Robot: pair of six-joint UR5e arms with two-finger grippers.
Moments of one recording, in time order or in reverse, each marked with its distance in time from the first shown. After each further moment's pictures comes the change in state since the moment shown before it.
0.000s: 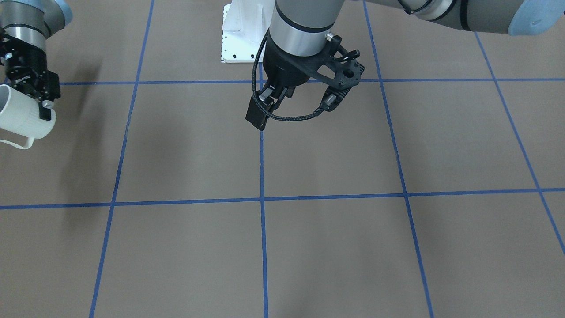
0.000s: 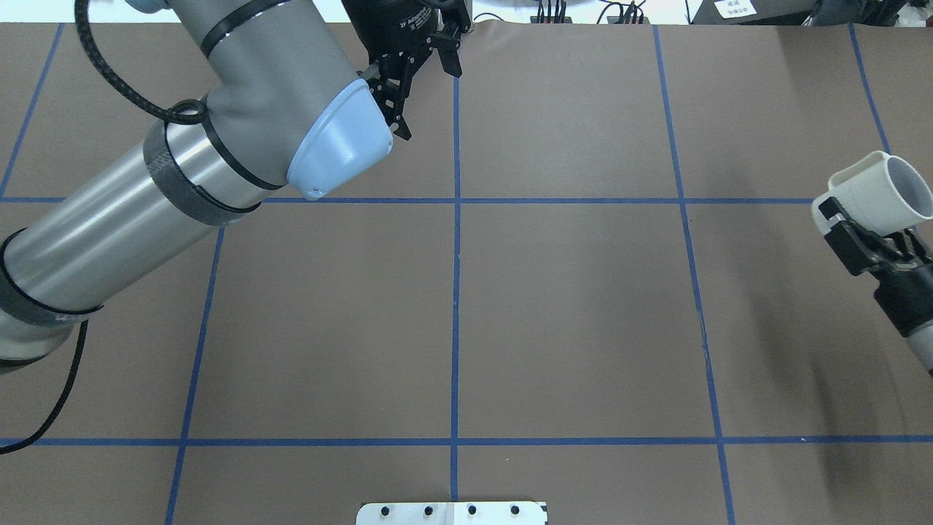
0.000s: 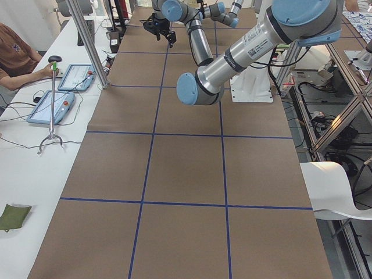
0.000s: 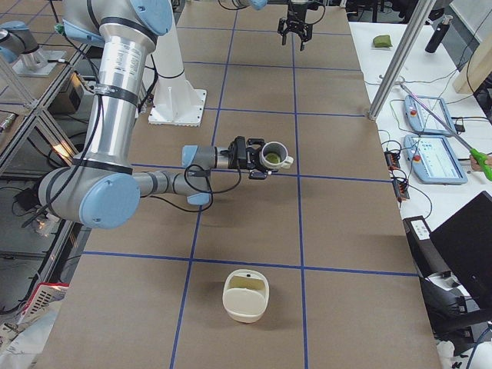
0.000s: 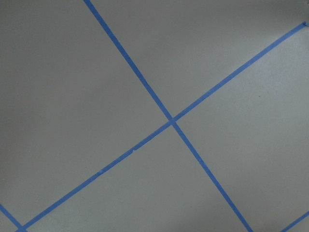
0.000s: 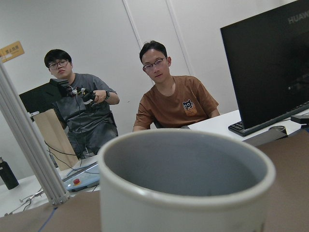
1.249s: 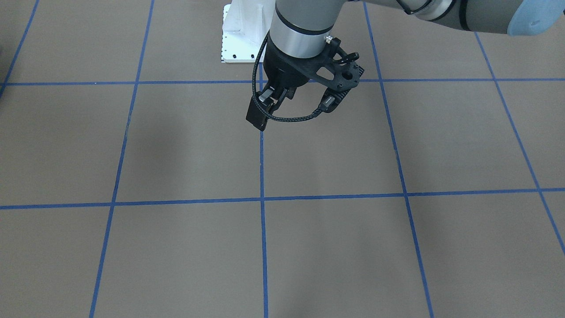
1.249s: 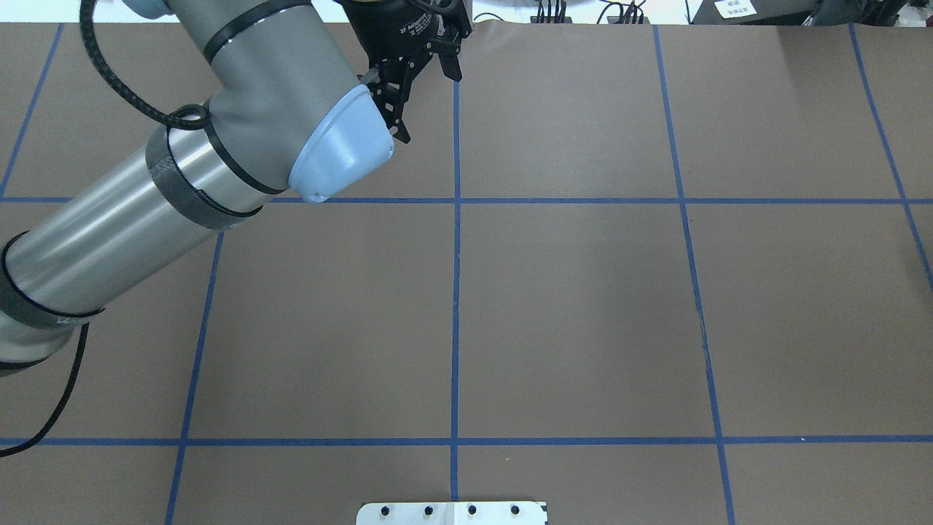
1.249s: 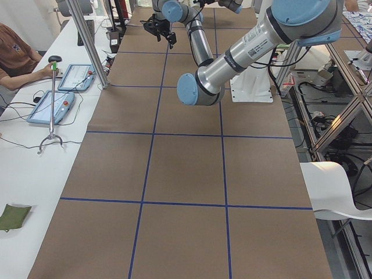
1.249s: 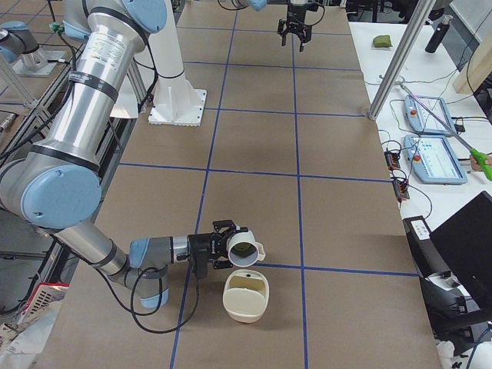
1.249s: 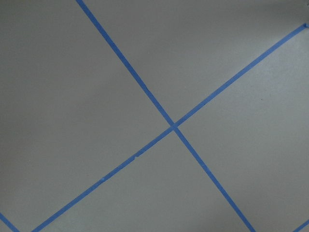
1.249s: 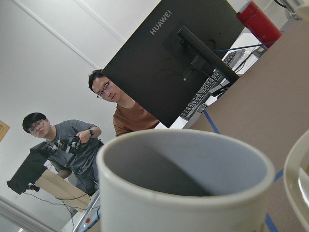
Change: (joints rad) left arm 0.005 0.002 -0.002 0.001 0.004 0.009; right arm 0.103 -0.123 -0.587 0.757 0.163 0.512
